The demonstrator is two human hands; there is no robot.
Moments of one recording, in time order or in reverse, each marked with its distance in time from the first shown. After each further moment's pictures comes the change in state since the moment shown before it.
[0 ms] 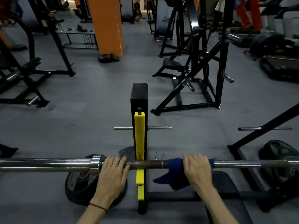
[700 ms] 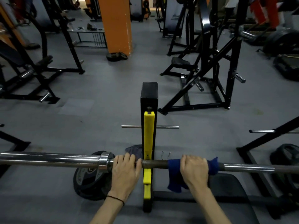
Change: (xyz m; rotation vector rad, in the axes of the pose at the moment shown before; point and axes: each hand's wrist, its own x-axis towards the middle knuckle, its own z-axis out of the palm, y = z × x) left_hand 0.015 0.025 -0.002 0.019 0.093 -0.145; right_hand 0.007 -0.048 -0.003 -0.048 -0.199 0.012
